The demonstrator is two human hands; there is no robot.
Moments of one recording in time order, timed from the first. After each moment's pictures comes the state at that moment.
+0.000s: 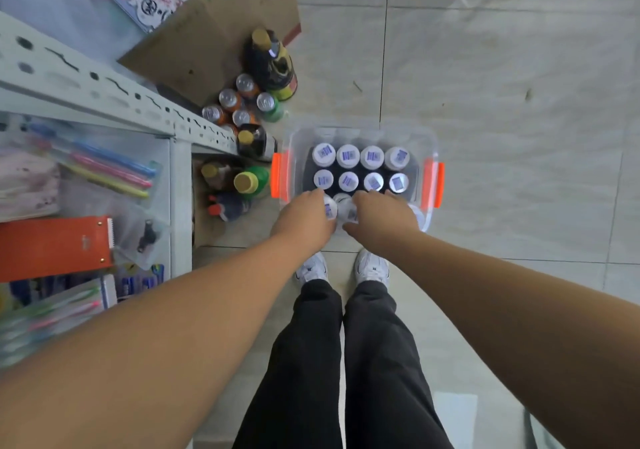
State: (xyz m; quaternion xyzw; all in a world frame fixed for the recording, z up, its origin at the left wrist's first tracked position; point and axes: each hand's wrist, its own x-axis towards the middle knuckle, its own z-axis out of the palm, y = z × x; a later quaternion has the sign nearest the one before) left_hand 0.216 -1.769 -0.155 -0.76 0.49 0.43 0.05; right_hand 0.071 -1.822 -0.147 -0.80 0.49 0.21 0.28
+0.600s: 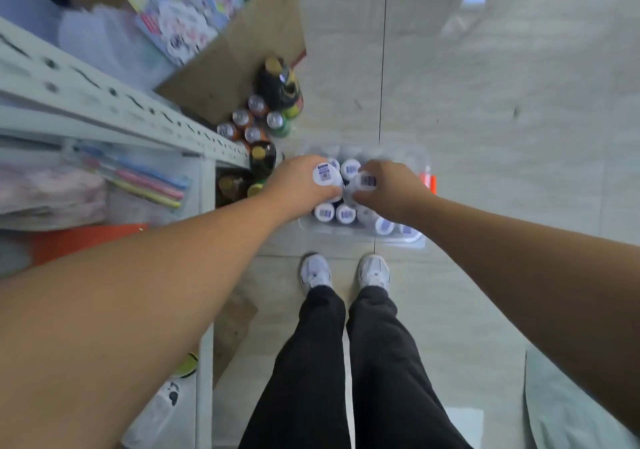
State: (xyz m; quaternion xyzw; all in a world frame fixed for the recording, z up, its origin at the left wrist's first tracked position) left_hand 0.264 -1.828 -0.062 -0.73 0.51 0.46 -0.05; right_hand 0.084 -1.884 -0.070 -0.73 0.52 0.14 0.43
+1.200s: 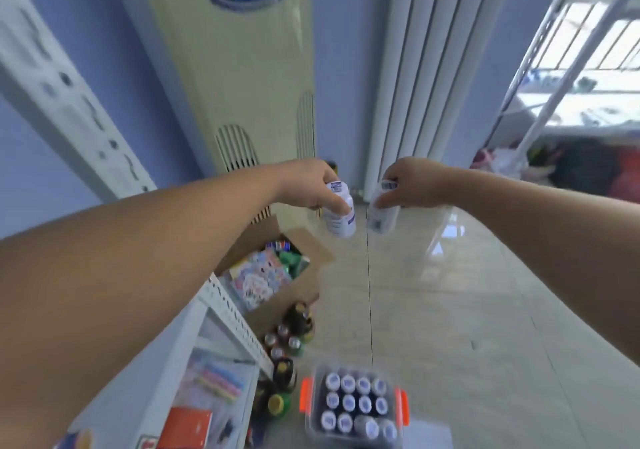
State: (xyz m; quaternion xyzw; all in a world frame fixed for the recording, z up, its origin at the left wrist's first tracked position) left_hand 0.330 -1.976 0.462 -0.66 0.67 0.33 -0.07; right_hand 0.115 -2.049 0.460 -0.86 0.47 0.04 0.21
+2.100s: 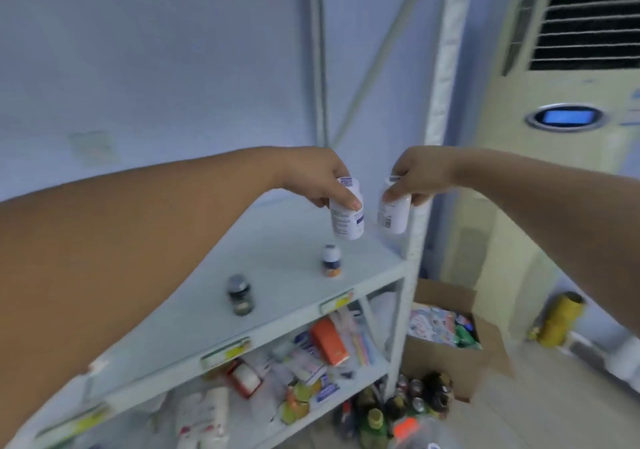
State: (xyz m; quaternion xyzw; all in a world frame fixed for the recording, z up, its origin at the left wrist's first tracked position) left_hand 0.267 -1.543 0.656 -0.91 0.33 0.15 -0.20; right_hand 0.209 -1.757 0.656 -0.99 -0.01 0.05 0.16
